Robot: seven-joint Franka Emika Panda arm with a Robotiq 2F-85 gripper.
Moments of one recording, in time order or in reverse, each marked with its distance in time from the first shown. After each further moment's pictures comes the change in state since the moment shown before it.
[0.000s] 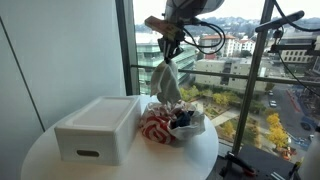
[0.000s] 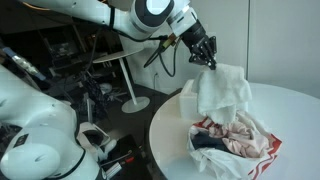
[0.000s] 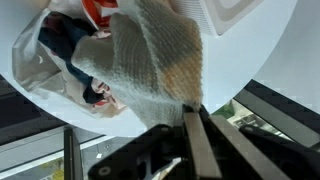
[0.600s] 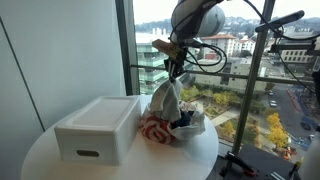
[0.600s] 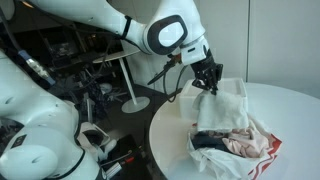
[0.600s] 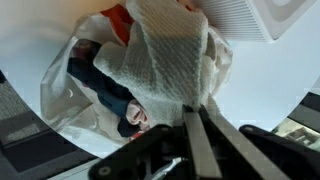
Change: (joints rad) arm -0.041 0.115 -0.031 -0.075 0.187 0.068 -0.061
